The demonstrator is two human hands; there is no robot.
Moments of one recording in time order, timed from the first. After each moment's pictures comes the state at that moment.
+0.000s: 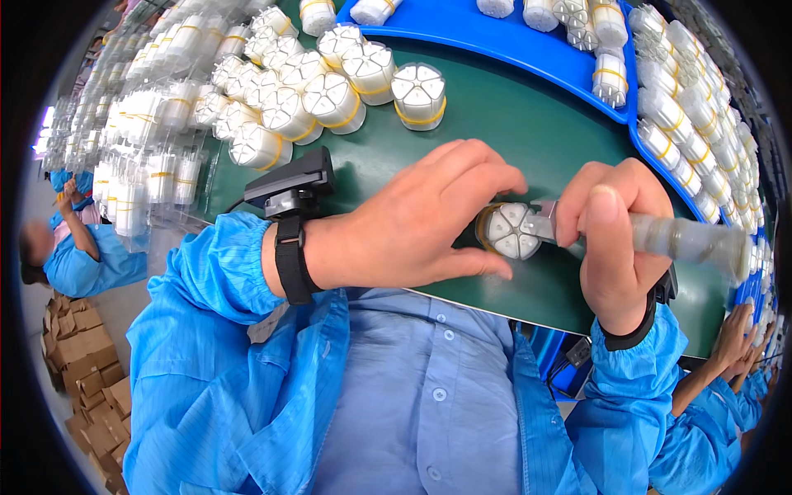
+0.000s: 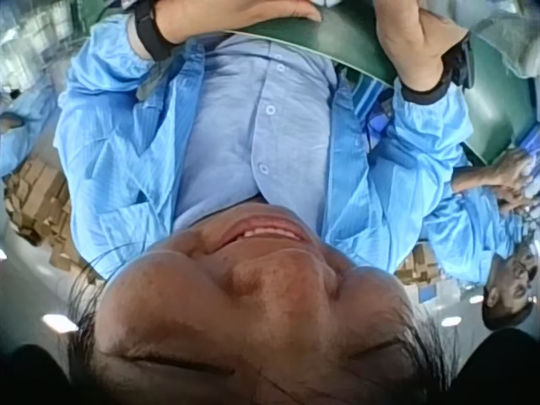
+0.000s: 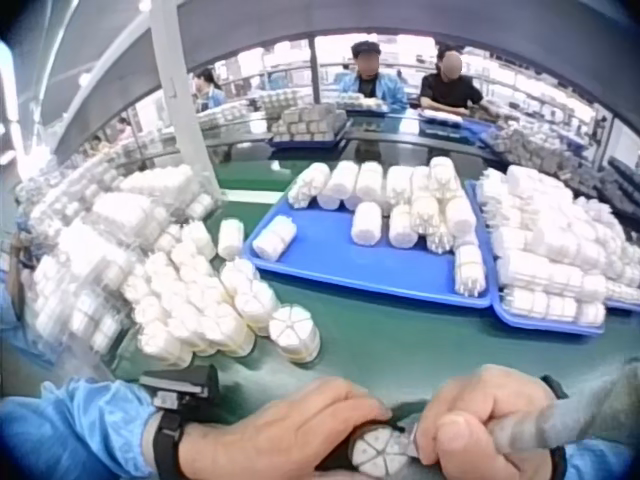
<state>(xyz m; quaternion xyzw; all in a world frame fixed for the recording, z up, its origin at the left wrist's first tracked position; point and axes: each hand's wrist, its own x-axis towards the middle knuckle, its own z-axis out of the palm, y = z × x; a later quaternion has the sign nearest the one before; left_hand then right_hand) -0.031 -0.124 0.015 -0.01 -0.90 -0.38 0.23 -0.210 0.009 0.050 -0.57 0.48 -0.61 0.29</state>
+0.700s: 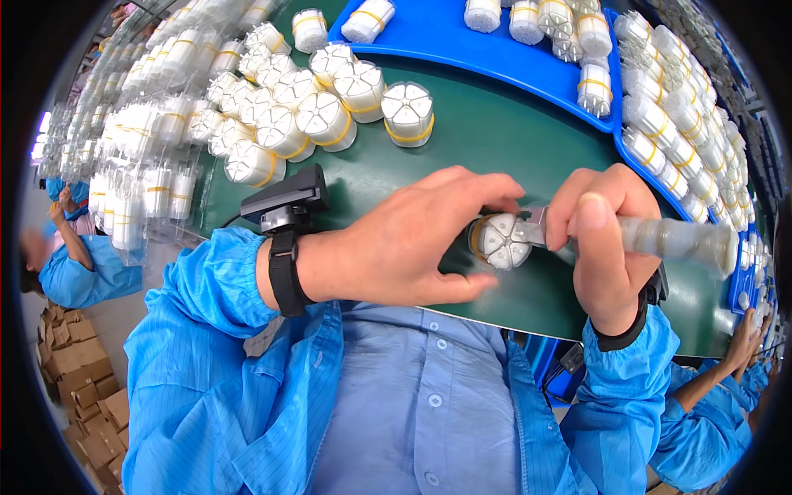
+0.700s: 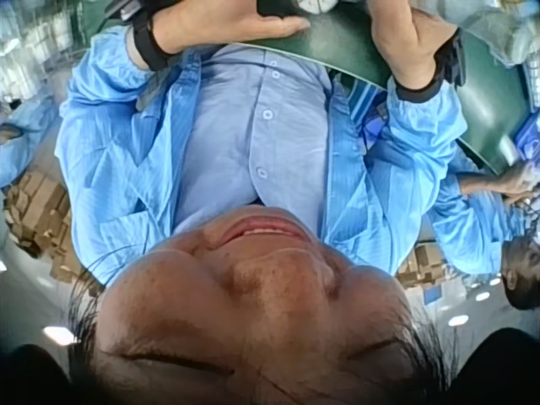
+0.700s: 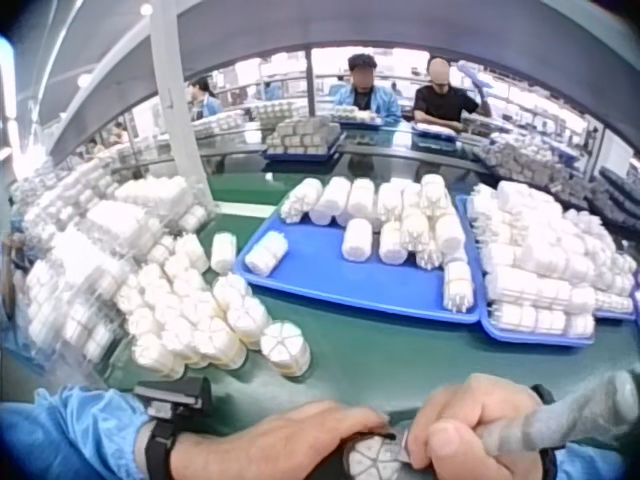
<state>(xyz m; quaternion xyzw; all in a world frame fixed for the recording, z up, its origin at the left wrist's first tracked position) -0.029 -0.122 0.018 -0.02 -0.89 -0.42 0.20 -0.211 0.010 0.057 -0.55 0.49 -0.61 0.30</state>
